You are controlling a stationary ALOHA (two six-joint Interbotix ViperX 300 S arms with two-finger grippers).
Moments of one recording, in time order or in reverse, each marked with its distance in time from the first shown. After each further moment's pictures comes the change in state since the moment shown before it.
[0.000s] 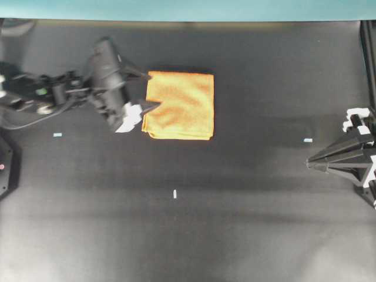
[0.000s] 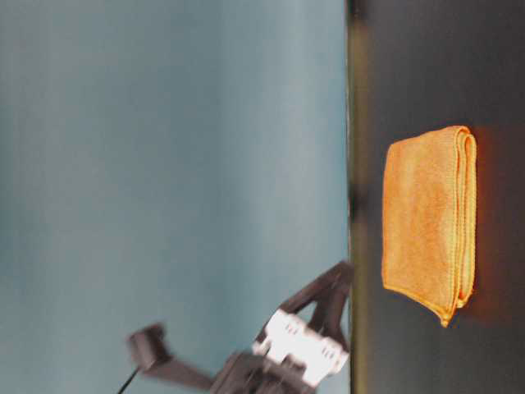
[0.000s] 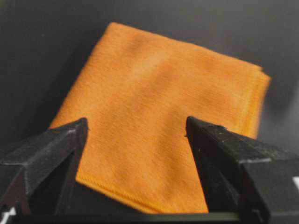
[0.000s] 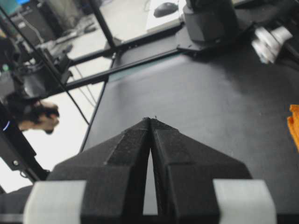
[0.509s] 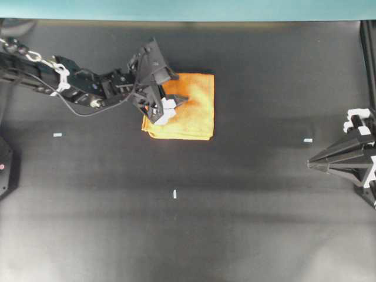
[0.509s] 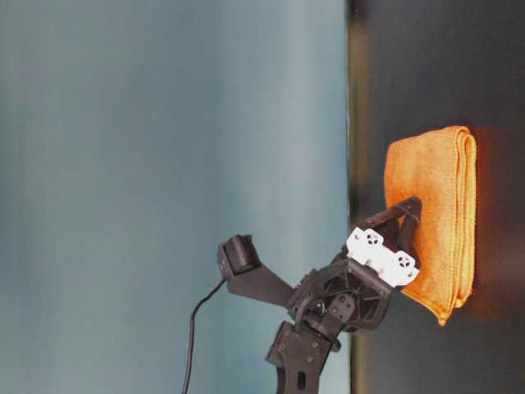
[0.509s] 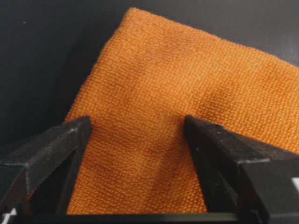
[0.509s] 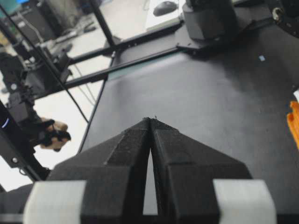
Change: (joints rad) left arm 0.017 0.296 -0.219 0.000 -0.005 -0.021; right arm 0.000 -0.011 0.012 0.000 -0.002 0.000
